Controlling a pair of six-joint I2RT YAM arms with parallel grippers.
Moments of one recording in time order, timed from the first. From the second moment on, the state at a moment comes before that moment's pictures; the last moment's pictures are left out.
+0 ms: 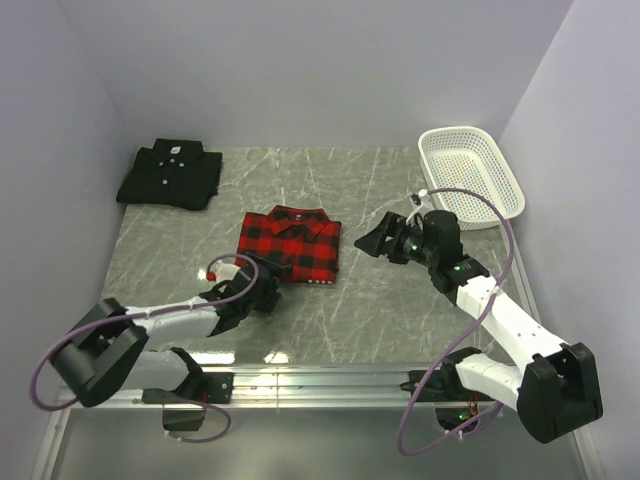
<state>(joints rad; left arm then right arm) -0.73 1.23 0.37 0.13 -0.33 -1.73 0.33 1.07 0.66 -0.03 -0.39 0.68</state>
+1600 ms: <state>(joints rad) -0.30 1.68 0.55 0.62 -0.13 -1.42 0.24 1.09 0.63 0.02 -0.54 0.63</state>
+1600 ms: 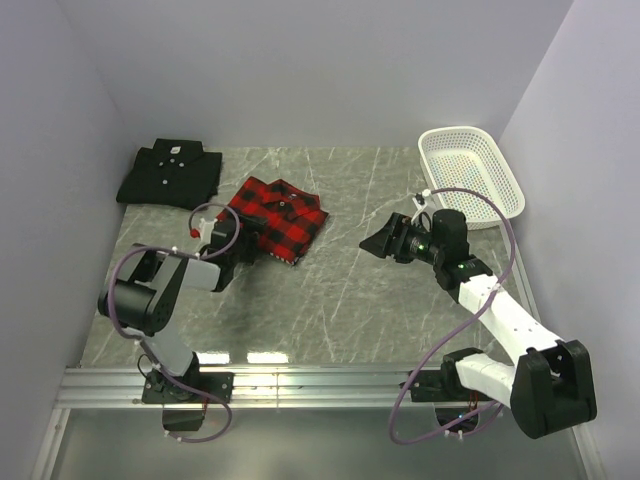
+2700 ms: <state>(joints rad) -0.26 1.85 1.08 0.08 -0.29 -0.87 0.24 1.14 0.63 0.02 -0.56 0.57</state>
